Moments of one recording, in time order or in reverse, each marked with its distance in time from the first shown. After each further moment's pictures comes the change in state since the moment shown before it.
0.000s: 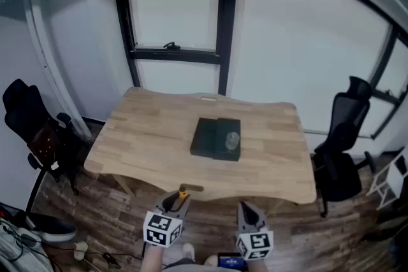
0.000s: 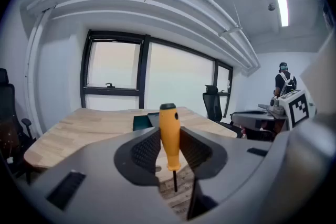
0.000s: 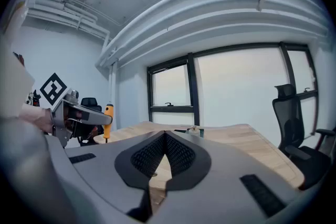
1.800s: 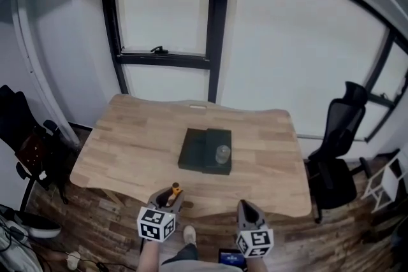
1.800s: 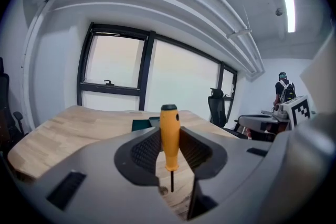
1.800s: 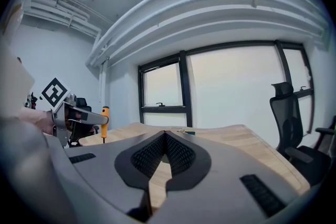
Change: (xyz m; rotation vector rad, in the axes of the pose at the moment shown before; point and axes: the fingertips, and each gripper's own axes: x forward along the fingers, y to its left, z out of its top) left arm 0.086 0.043 0.027 -0.057 -0.016 -0.007; right arm 0.066 -0.065 0.005 0.031 0.003 -0.055
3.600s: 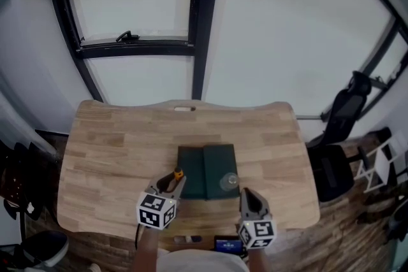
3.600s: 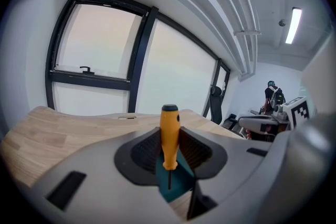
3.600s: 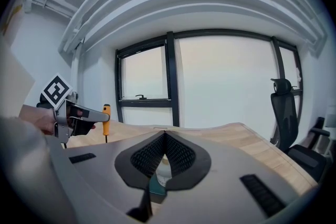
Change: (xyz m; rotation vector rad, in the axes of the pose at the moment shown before) left arm 0.212 0.129 0.071 0.006 0.093 -0.207; right arm 0.204 -0.052 0.024 0.035 0.105 -0.191
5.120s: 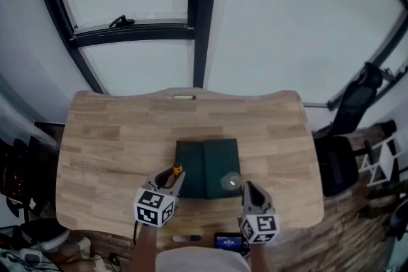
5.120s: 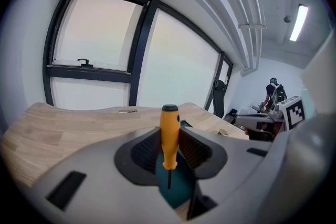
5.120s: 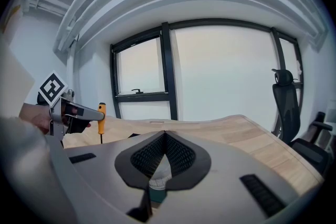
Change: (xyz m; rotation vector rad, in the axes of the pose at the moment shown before) left arm 0.031 0.015 -0.014 -0.008 0.078 0.005; right arm 0.038 -0.023 -0.020 0.030 0.051 -0.003
